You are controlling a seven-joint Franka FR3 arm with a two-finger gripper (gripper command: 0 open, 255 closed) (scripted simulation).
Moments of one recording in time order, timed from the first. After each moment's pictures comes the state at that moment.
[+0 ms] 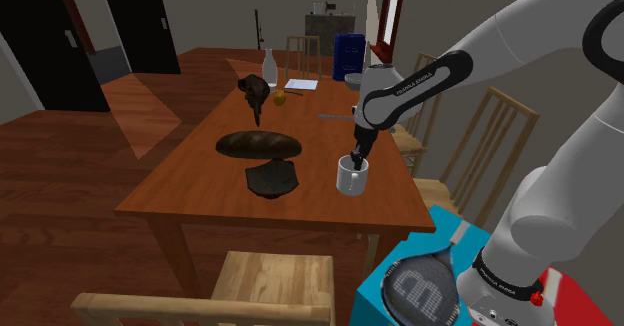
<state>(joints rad) 0.06 -0.15 -0.07 -2.49 0.02 2.39 -0.23</state>
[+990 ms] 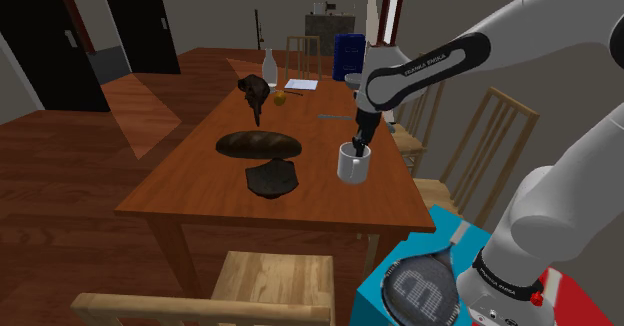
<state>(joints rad) 0.05 -0.24 -0.07 -2.43 0.01 2.24 -0.22</state>
